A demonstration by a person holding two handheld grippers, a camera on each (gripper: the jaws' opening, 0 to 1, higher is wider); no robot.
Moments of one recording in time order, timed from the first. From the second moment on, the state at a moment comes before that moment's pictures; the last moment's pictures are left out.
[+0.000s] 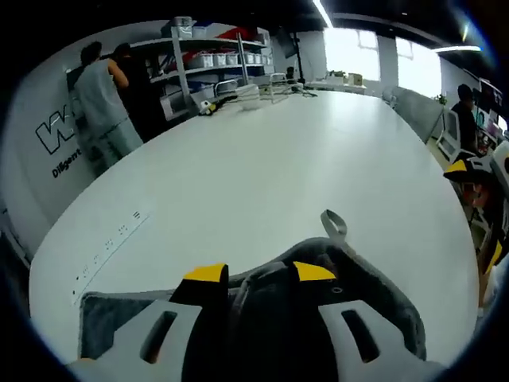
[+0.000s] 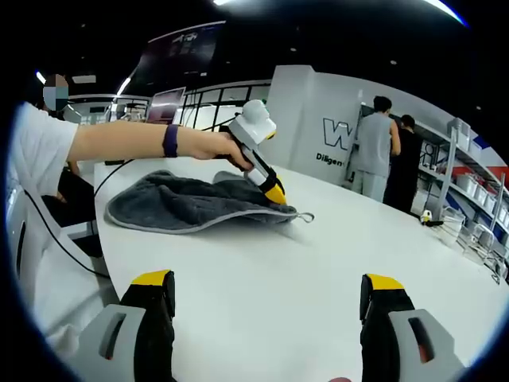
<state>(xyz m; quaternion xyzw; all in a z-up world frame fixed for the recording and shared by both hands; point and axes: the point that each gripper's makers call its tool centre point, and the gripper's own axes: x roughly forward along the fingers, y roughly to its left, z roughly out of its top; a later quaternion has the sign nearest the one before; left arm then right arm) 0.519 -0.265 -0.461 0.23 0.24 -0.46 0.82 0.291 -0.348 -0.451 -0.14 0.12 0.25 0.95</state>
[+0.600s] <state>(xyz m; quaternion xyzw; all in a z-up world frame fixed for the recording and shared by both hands) 0.520 -0.233 -0.356 0.28 0.12 -0.41 0.86 0.292 -0.347 -0.451 -0.14 0.12 0.25 0.95</state>
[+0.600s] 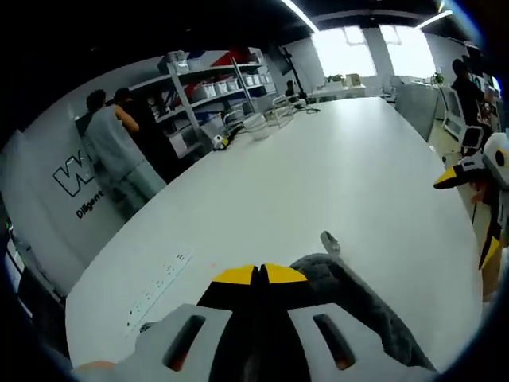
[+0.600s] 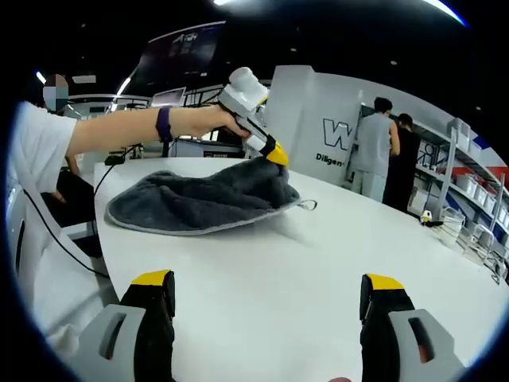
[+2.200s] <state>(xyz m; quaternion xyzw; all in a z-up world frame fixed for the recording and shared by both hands) 0.398 0.033 -0.446 0.14 0.27 -0.31 0.90 0.291 -0.345 -0.451 -0.14 0.13 0.25 0.95</state>
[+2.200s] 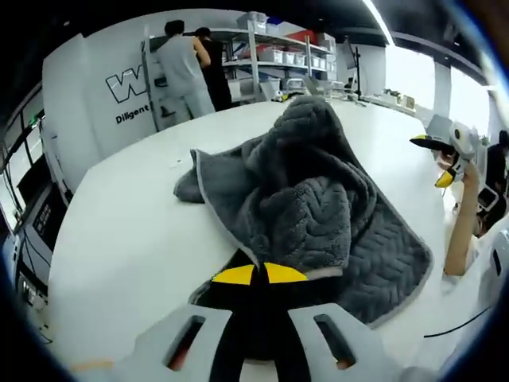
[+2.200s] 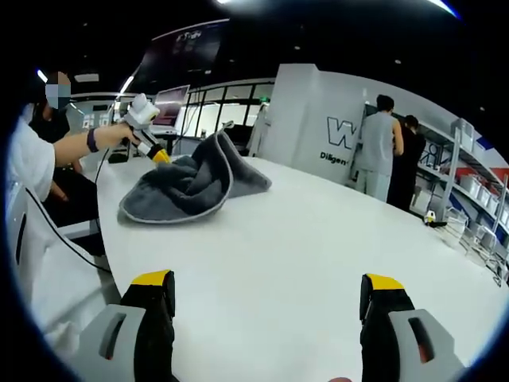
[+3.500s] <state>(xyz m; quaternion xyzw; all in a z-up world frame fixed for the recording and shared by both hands) 0.422 0.001 -0.379 0.14 0.03 -0.42 0.90 0.319 -0.276 -0.447 -0.12 0.15 0.39 0.90</state>
